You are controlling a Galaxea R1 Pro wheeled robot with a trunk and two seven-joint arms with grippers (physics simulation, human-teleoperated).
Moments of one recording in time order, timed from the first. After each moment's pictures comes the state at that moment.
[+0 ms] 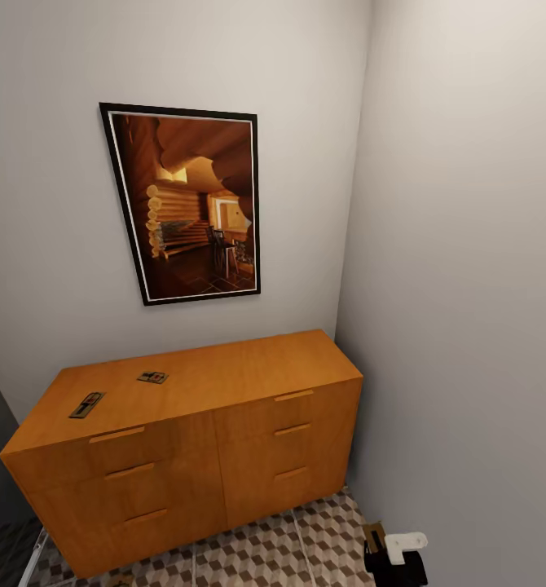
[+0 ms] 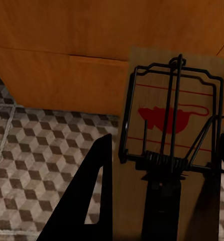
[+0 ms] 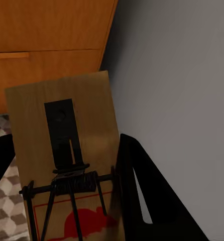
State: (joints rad) left arm -0.31 0.11 -0.59 0.07 1.06 -0.66 -0.23; right arm -0.50 0.01 0.03 0.07 0.17 -0.54 -0.28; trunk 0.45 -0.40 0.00
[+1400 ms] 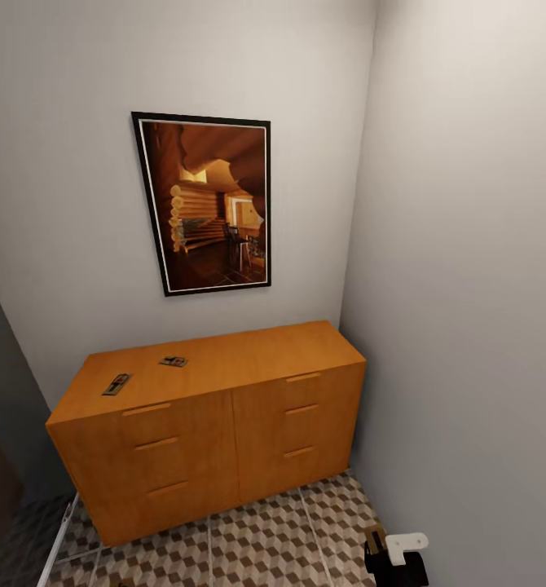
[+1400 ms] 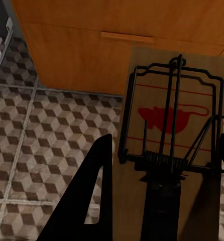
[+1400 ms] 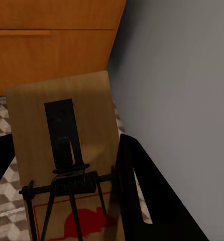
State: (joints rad) left arm -0.31 0.11 -0.59 0.07 1.06 -0.65 -0.22; right arm -0.50 0.00 0.03 0.07 0.17 -0.54 -0.28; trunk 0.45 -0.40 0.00
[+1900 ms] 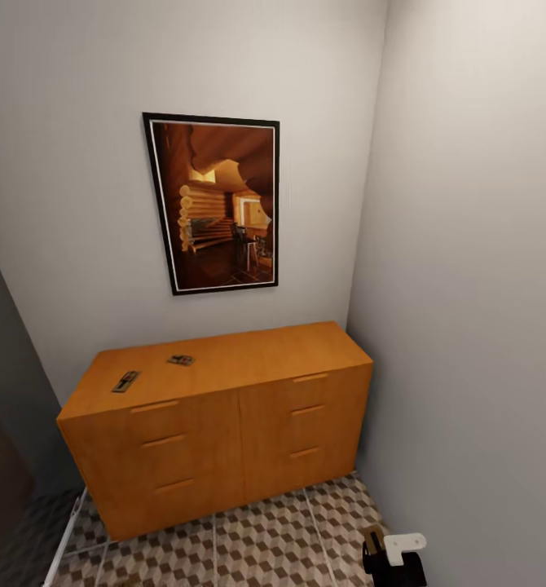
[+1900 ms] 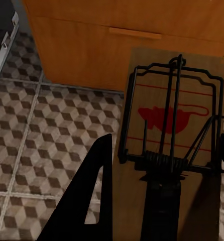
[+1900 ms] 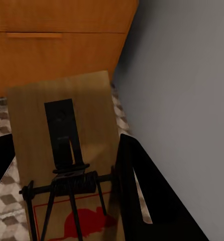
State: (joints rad) left arm -0.31 0.11 -0.59 0.07 1.06 -0.63 -0.22; right arm -0.50 0.01 0.03 0.08 0.17 -0.54 -0.28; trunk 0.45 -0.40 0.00
